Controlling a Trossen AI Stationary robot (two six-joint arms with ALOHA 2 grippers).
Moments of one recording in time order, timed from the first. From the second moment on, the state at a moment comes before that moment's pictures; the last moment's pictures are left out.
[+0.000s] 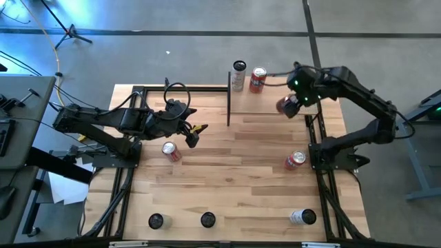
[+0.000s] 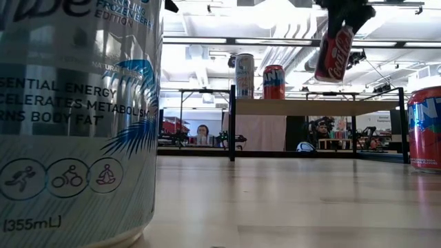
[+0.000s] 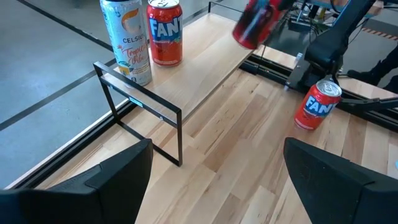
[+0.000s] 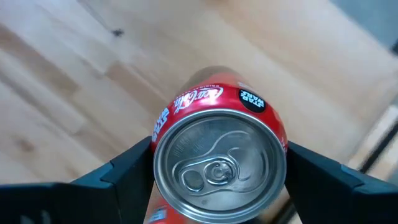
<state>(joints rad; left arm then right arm) -0.15 1.24 1.28 -0.62 -0.63 -0.44 -0.44 1.29 1.64 -1.57 0.18 0.41</state>
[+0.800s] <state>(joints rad) -0.15 1.24 1.28 -0.62 -0.63 -0.44 -0.99 1.50 1.76 -1.55 0.05 -0.01</state>
